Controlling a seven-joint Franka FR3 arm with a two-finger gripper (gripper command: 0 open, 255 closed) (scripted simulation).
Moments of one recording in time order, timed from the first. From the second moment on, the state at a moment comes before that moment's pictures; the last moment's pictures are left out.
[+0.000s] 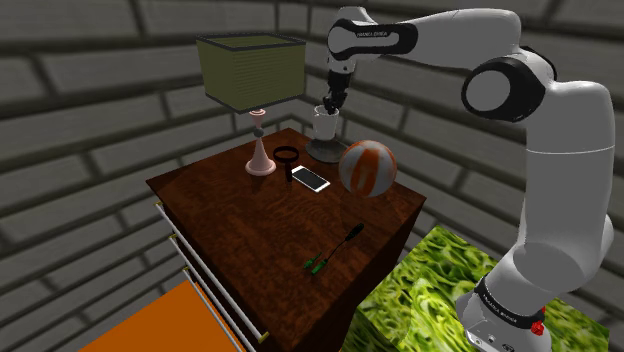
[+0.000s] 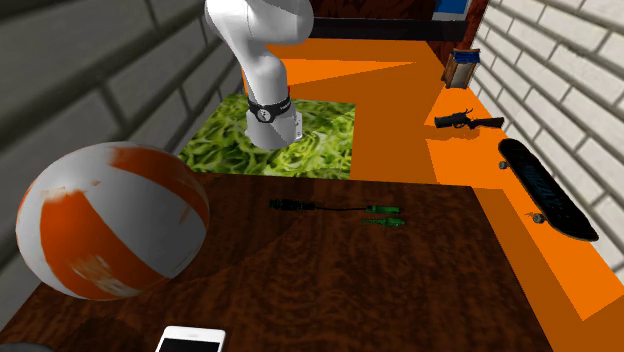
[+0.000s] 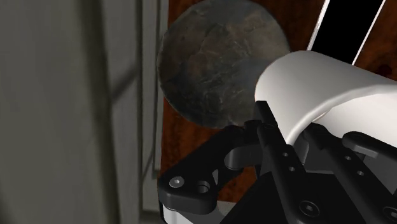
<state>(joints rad) -0.12 0.49 0.02 -1.25 0.05 1.77 -0.32</state>
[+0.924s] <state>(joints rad) -0.17 0.65 0.01 -1.10 0.06 1.77 -0.38</state>
